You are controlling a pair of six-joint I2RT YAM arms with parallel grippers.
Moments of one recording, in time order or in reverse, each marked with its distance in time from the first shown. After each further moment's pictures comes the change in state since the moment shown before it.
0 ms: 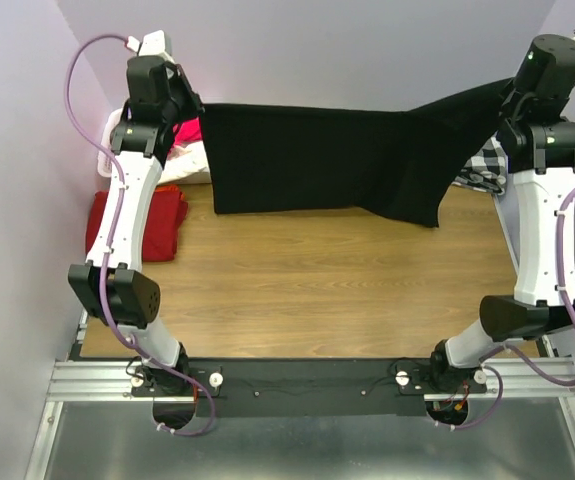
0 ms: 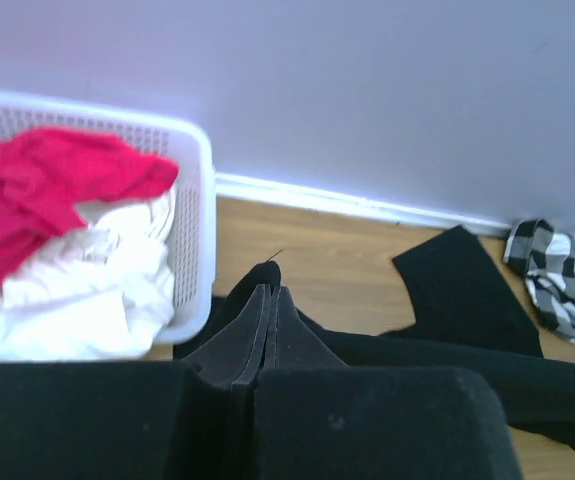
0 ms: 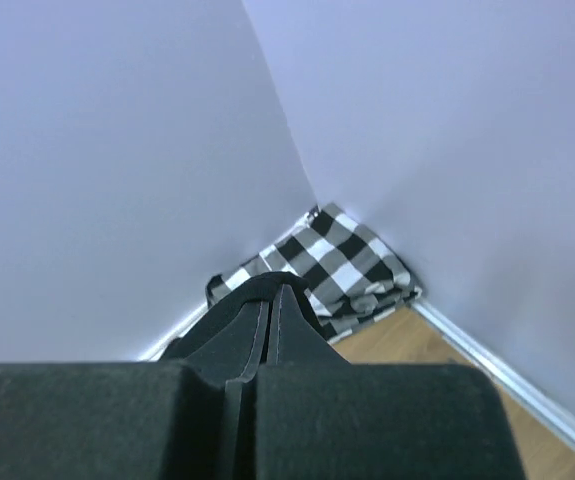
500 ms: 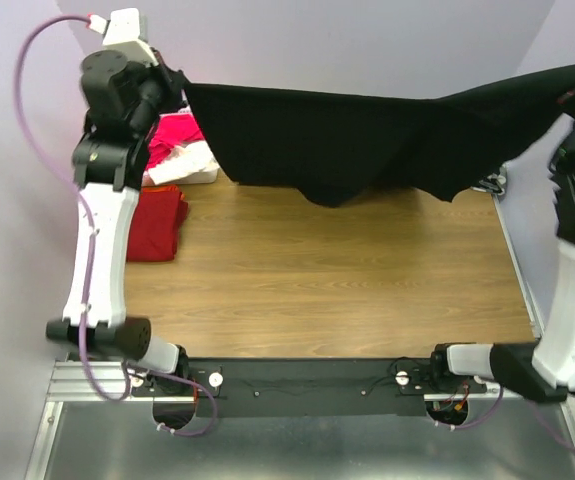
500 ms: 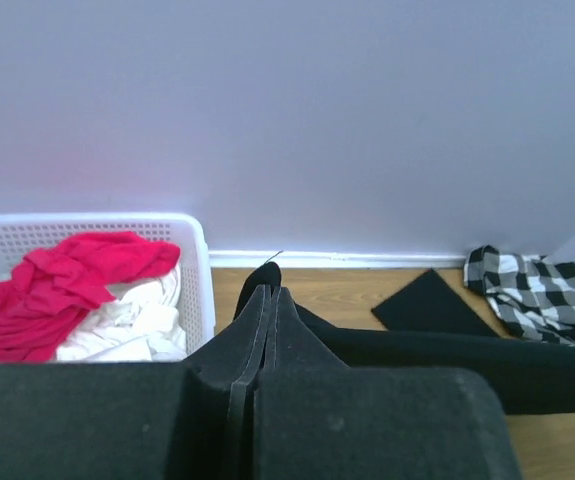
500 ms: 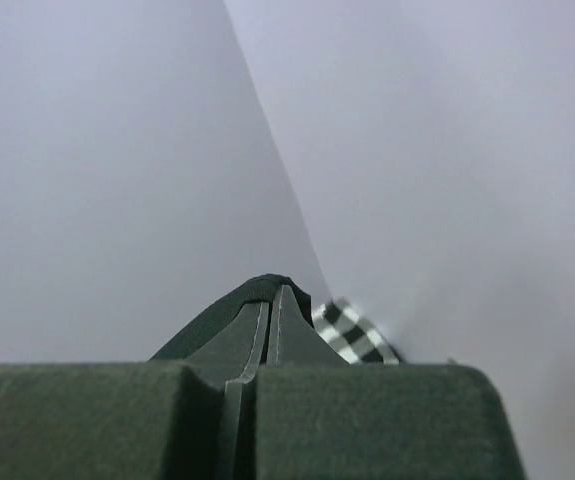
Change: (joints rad) left arm -0.015 -0.117 0.159 -0.050 0.037 0.121; right arm 0.000 -0.188 0.089 0.038 -0.064 -0.190
